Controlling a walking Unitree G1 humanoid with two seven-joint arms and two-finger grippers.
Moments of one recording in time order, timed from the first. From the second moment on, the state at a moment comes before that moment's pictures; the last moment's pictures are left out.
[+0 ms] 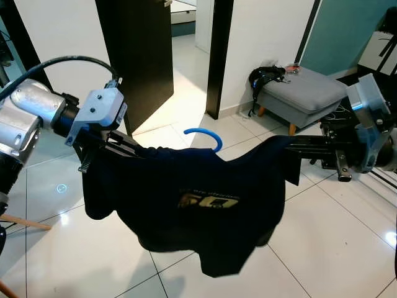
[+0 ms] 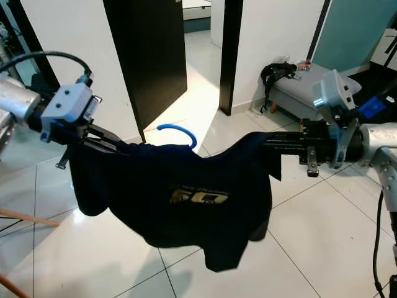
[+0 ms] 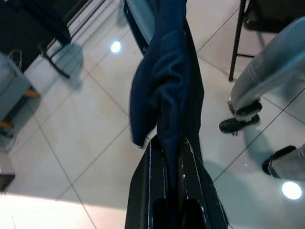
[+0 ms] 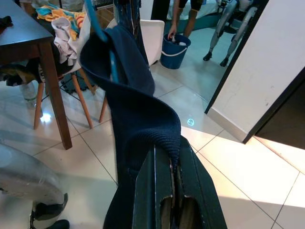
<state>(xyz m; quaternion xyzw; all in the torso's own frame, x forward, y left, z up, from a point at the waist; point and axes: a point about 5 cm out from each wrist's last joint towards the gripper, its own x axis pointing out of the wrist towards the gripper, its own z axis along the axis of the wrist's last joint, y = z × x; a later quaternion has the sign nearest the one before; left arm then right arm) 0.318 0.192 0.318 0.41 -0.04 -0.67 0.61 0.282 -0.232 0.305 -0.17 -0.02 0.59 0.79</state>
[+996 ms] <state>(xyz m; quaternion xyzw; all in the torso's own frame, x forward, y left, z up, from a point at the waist) 0.303 0.170 0.325 0.34 -0.12 -0.70 0.61 0.277 -0.225 0.307 -0.16 -0.02 0.62 0.77</state>
